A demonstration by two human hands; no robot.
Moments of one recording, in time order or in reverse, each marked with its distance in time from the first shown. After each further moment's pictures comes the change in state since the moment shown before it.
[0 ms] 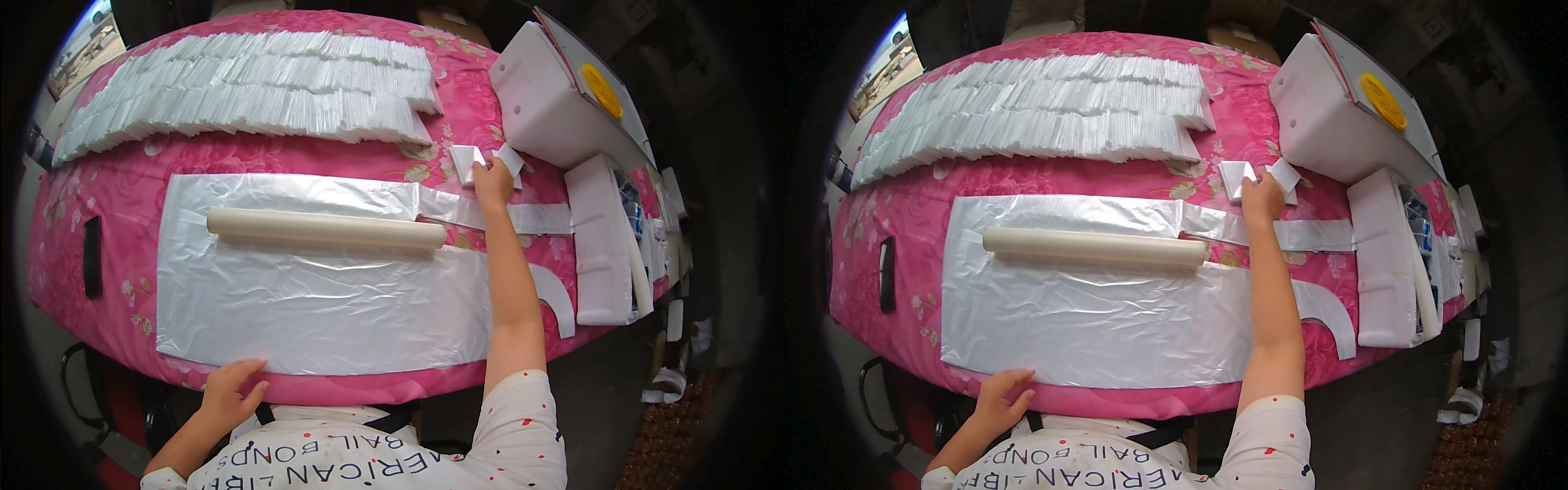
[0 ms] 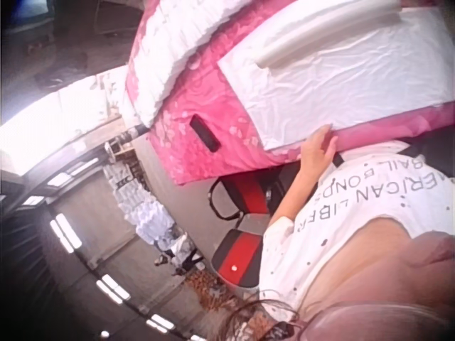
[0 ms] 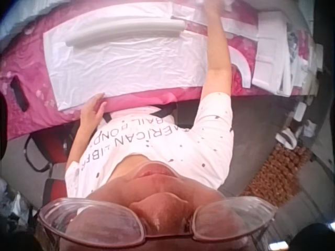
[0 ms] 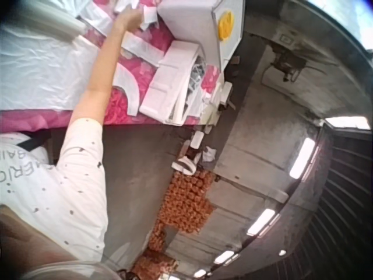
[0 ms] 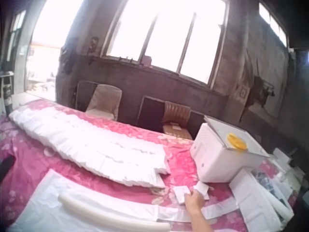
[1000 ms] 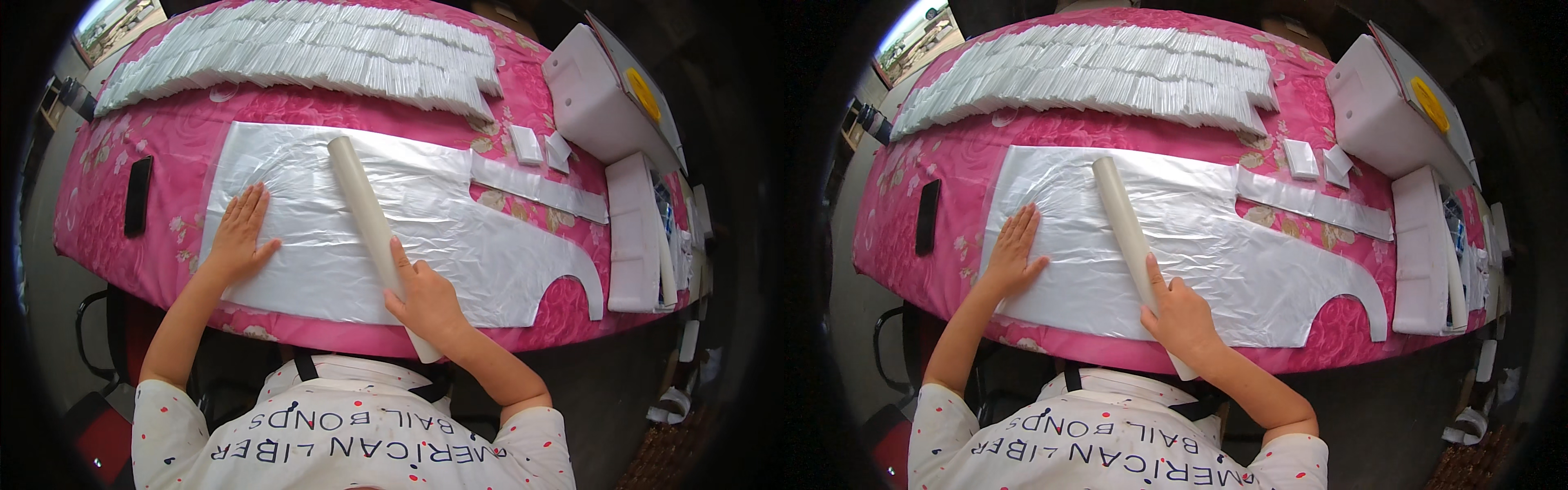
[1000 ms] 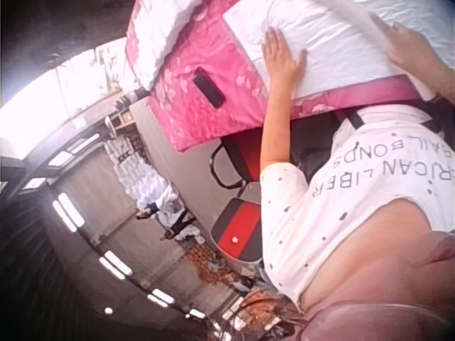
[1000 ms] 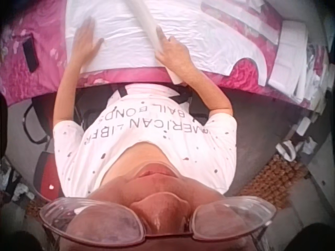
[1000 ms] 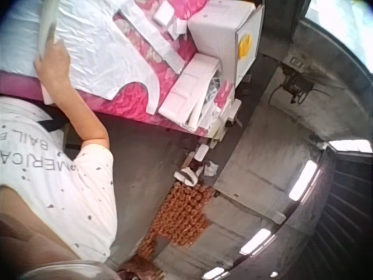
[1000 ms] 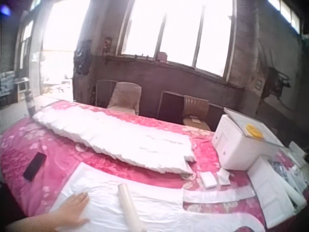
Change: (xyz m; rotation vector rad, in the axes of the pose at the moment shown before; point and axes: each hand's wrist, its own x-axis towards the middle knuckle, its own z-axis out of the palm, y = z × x) left_hand 0.078 -0.091 -0.066 0.704 0.075 0.122; right_hand -0.284 -0.139 -0.109 0.071 -0.897 -0.553
